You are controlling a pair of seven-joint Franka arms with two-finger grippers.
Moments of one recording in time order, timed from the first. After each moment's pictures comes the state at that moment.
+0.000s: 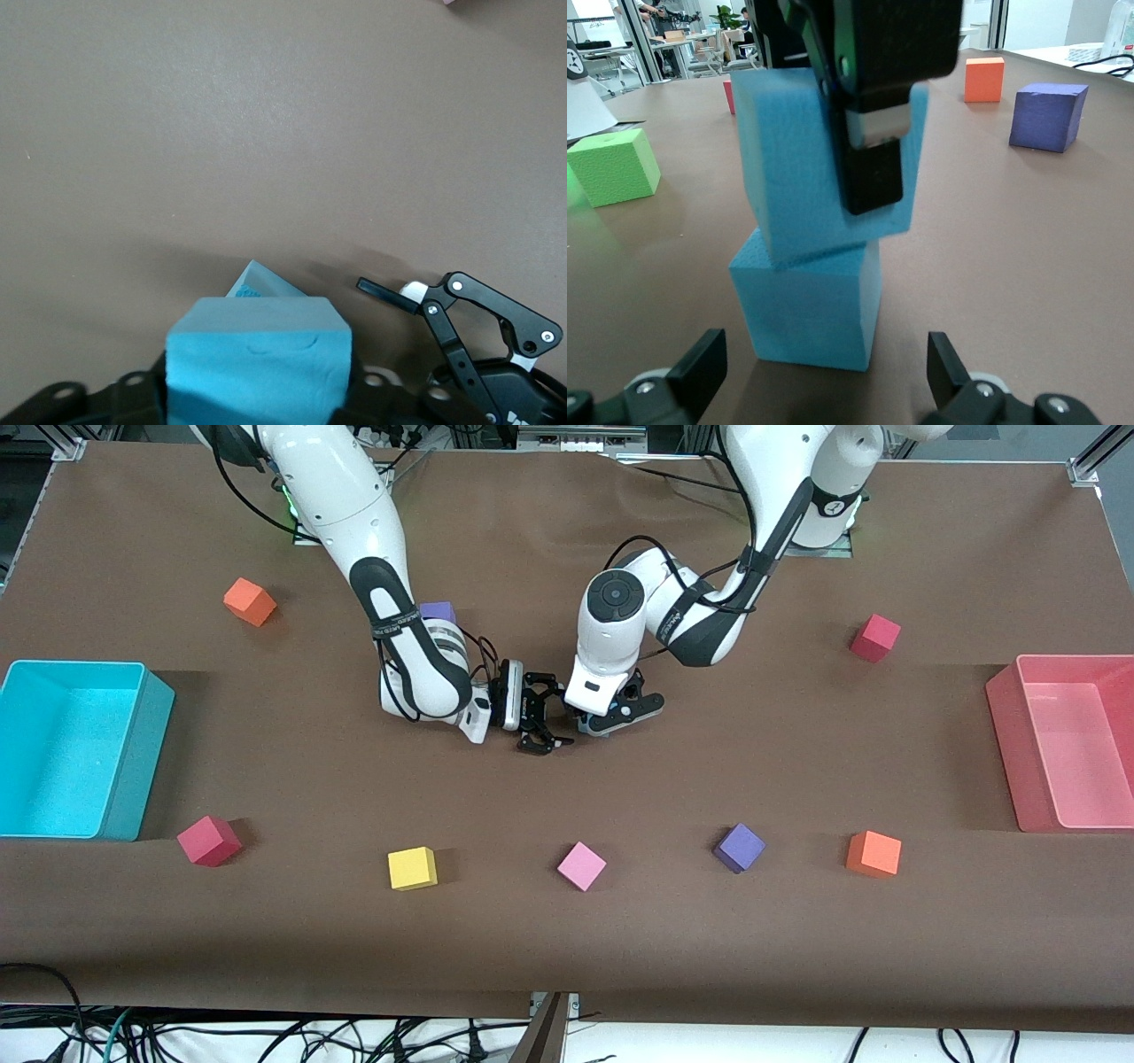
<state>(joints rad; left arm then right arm) -0.67 0.57 -0.09 -1.73 0.05 2.34 -1.20 0.61 0.80 0.01 -1.83 1.90 2.23 -2.52</state>
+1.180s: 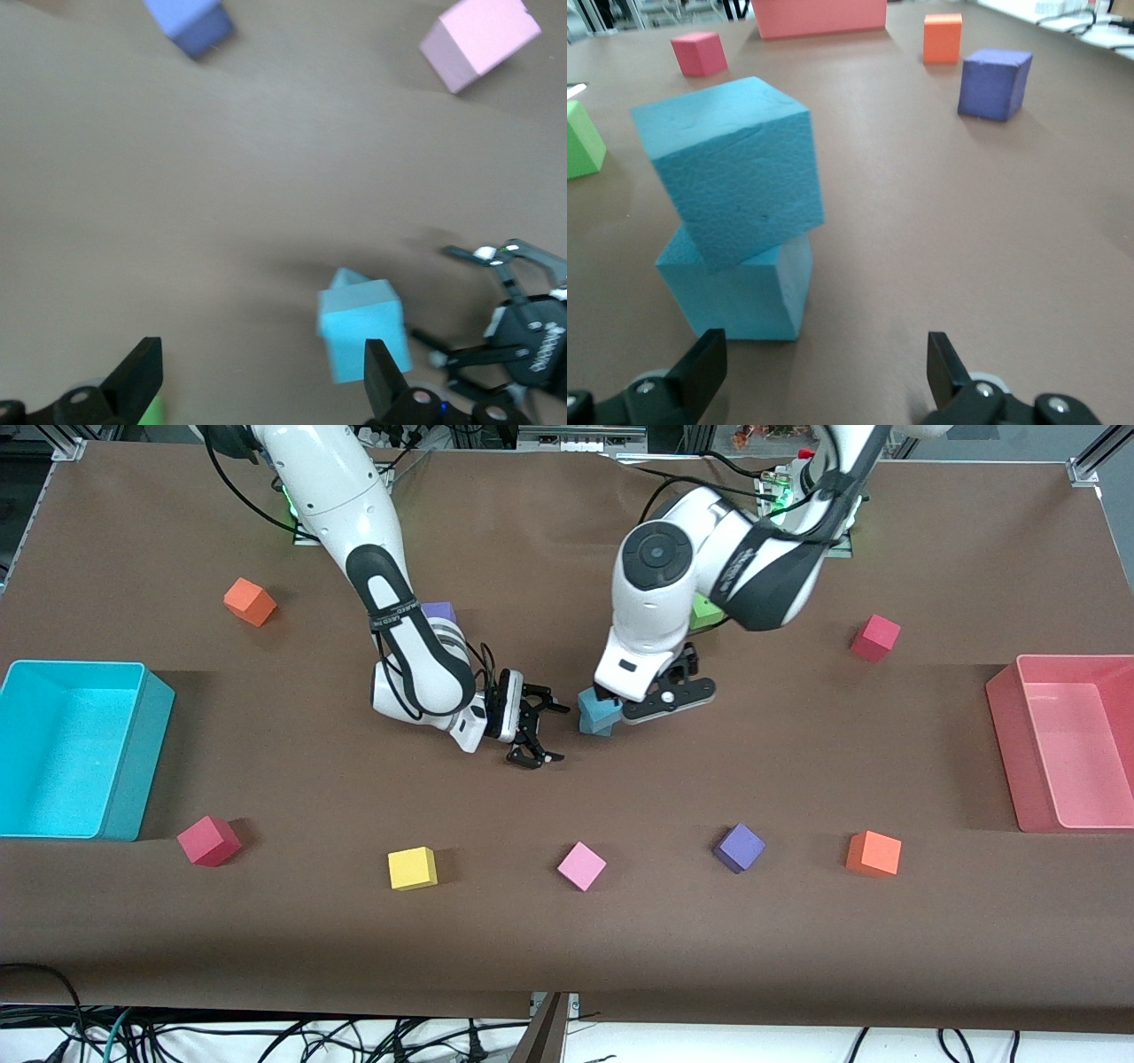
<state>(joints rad) -0.56 0.39 -0.08 -1.53 0.06 1.81 -0.93 0.61 0.75 0.01 -1.79 1.74 2.41 -2.33</state>
